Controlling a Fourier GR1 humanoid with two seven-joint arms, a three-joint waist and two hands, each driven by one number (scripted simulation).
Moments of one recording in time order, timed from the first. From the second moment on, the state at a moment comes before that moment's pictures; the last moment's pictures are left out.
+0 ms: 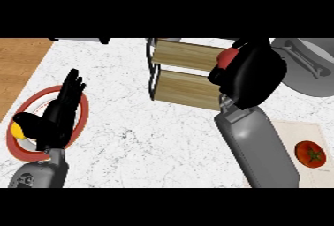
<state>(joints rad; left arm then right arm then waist) -0.15 0.19 -0.04 -1.63 0.03 0.18 0.16 -0.72 -0.01 0.22 -1.52 1.57 -0.11 1.24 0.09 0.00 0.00</state>
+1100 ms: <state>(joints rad) -0.18 0.18 -0.03 -1.61 0.03 0.17 0.15 -0.69 -0.01 0.12 -1.41 1.53 -0.32 1.23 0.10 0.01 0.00</state>
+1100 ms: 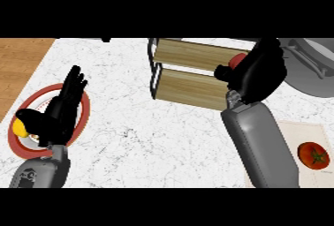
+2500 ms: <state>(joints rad) -0.12 0.20 0.01 -1.62 0.03 0.19 0.16 -0.51 0.00 0.12 -1.85 1.66 -0.48 1.26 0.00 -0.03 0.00</state>
